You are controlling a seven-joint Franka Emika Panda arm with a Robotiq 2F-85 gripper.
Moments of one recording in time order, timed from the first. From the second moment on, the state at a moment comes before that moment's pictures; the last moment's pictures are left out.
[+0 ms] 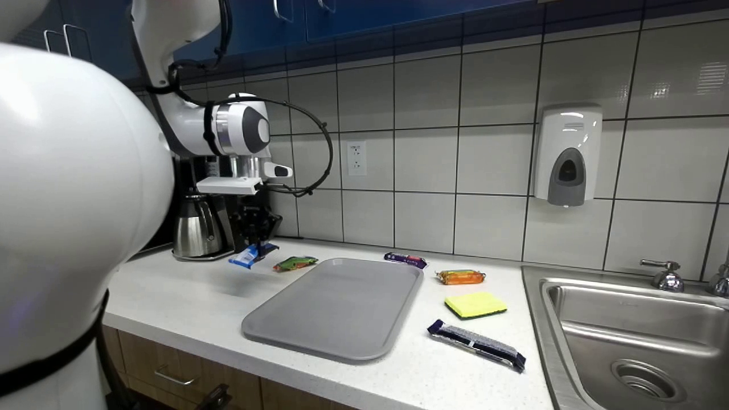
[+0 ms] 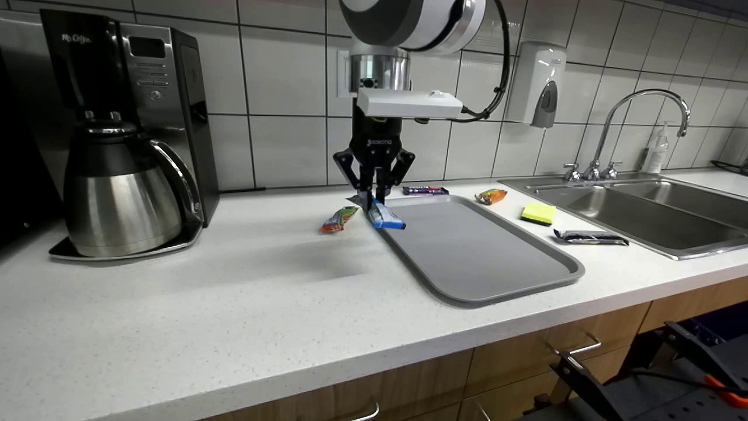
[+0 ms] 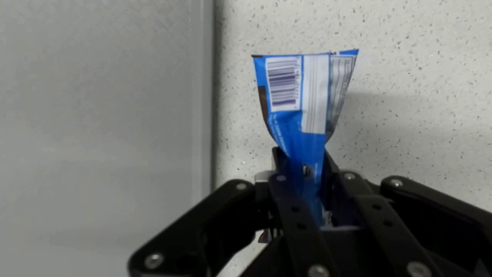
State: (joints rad) arm 0.33 0.22 0.13 -2.22 -0.03 2.42 0.30
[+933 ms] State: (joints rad) arm 0.25 0.09 0.12 -2.38 -0.03 2.39 0.26
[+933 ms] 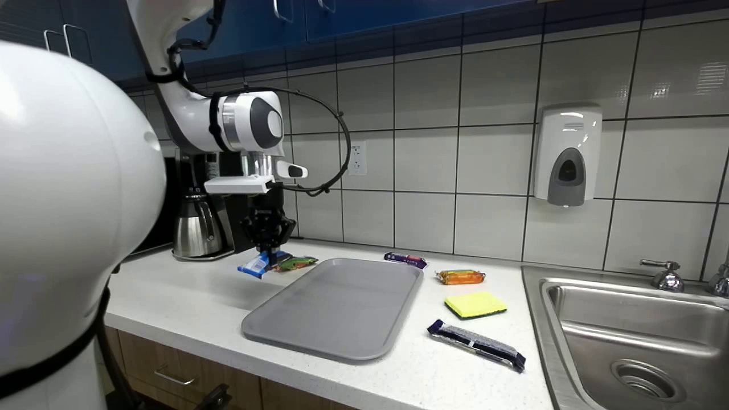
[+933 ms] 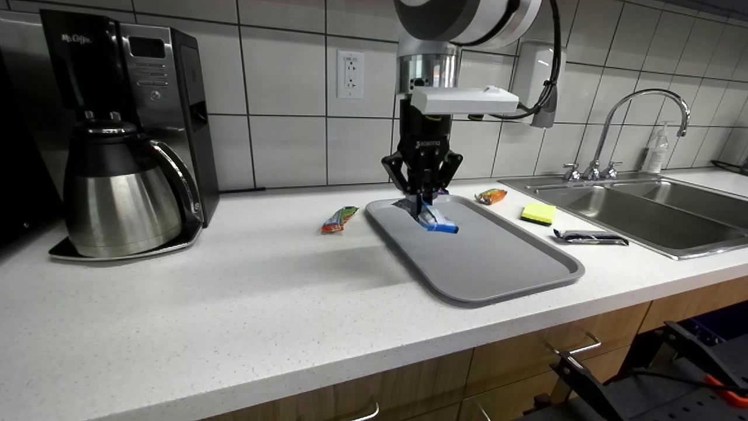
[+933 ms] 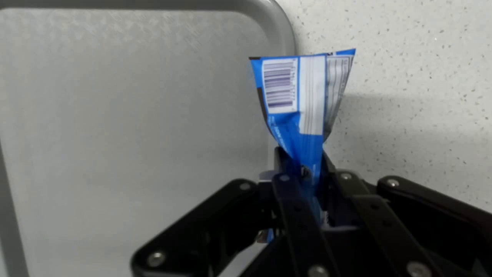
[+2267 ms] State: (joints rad) arm 0.18 0.16 0.07 -2.49 -0.17 2.48 0.29
